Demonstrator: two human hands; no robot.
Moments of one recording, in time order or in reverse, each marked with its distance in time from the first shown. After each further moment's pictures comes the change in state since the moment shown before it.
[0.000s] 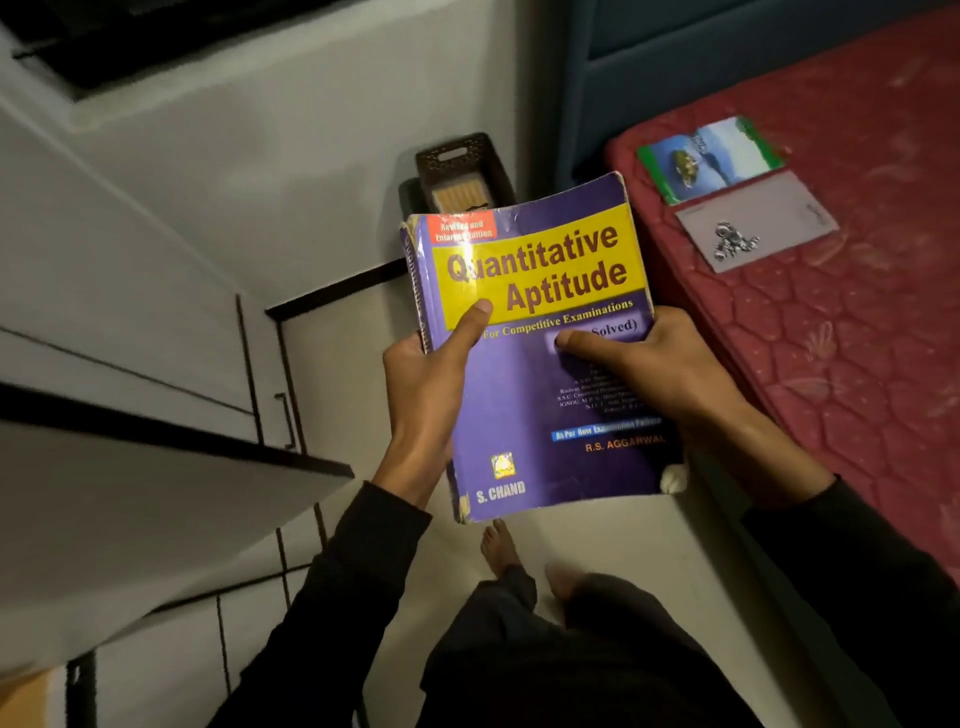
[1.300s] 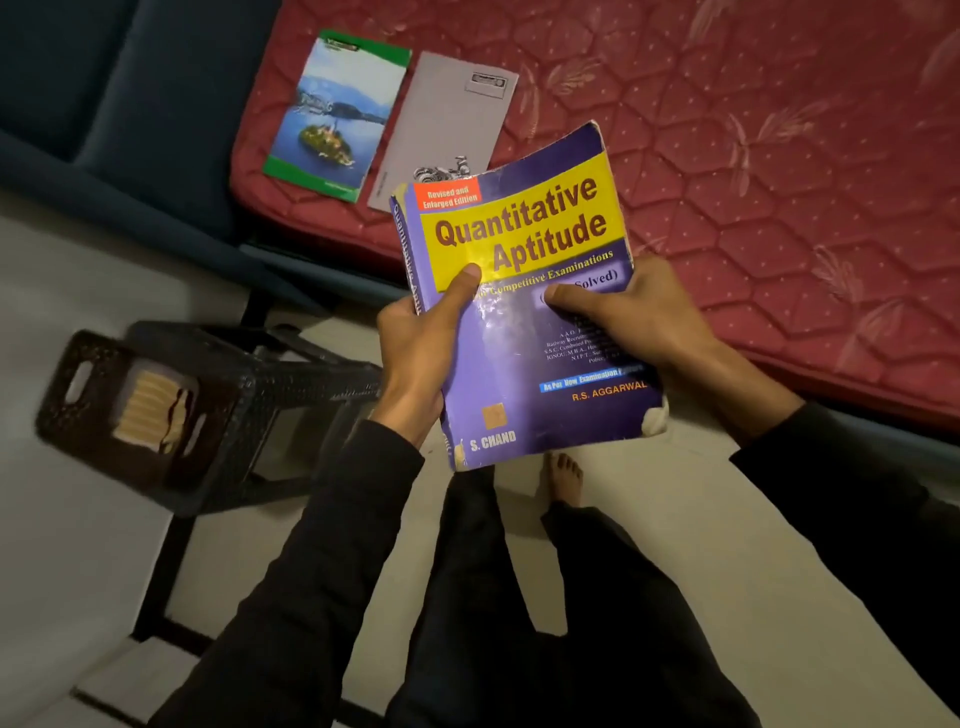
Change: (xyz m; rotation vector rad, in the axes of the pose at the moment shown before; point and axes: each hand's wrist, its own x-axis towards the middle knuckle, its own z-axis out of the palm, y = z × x) left_hand 0.181 -0.097 0.381 0.514 -0.700 -0.127; right_hand 0.158 0.141 -0.236 0.406 0.709 0.294
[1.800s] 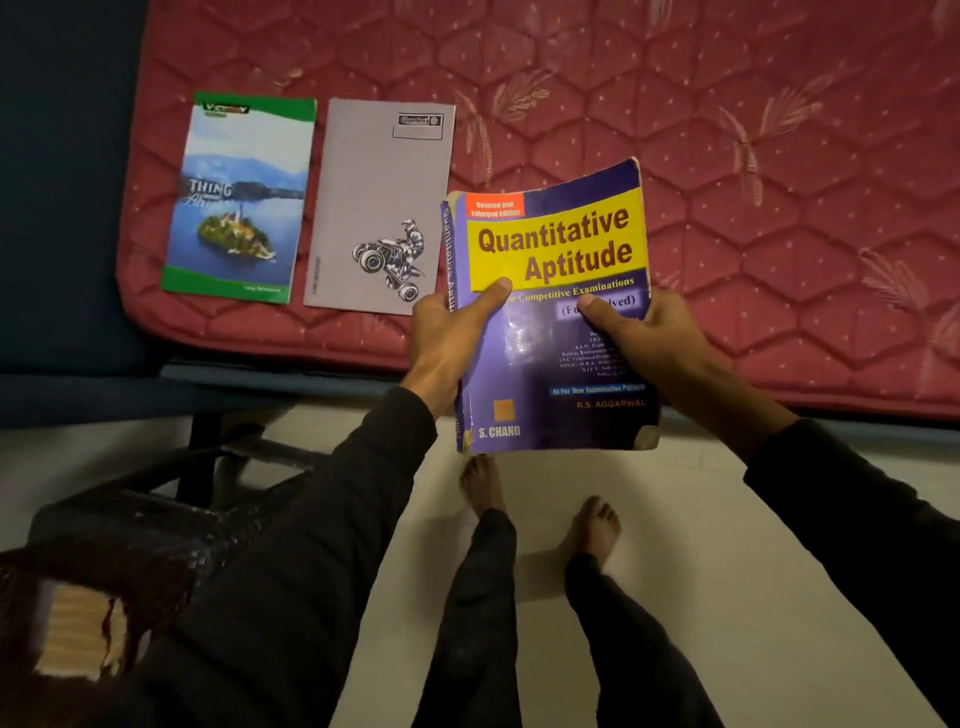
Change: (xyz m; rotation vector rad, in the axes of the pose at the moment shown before) left_hand 0.232 -0.033 0.079 0.292 -0.318 -0.043; right_hand 0.175 0.066 0.001 0.139 0.234 0.144
